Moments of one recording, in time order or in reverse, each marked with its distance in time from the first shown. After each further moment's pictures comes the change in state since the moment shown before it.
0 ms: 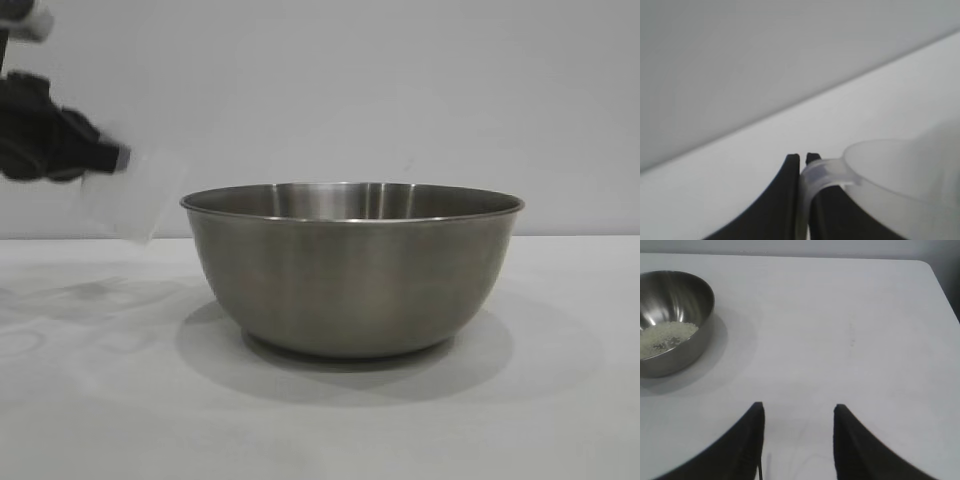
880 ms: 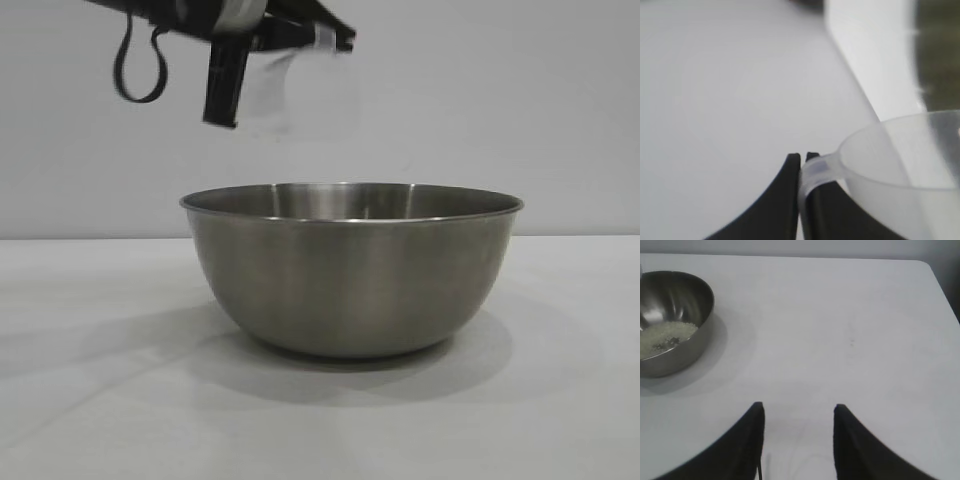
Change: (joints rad) left arm -0.177 -0.250 -0.258 0.109 0.134 0.083; right arm 0.000 0.000 0.000 0.000 0.000 0.000
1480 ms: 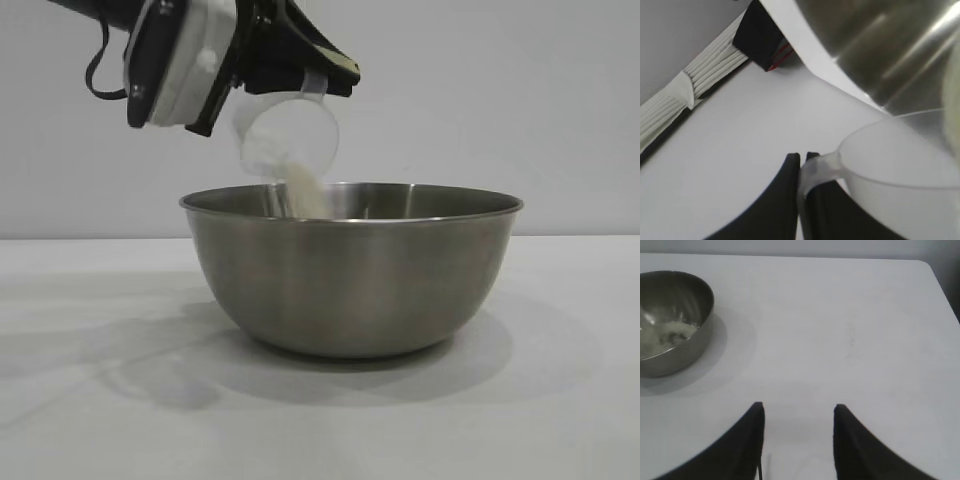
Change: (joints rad) left arm -0.143 0.000 -0.034 0.656 0.197 1.483; right arm 0.000 0.000 0.000 0.000 0.000 0.000
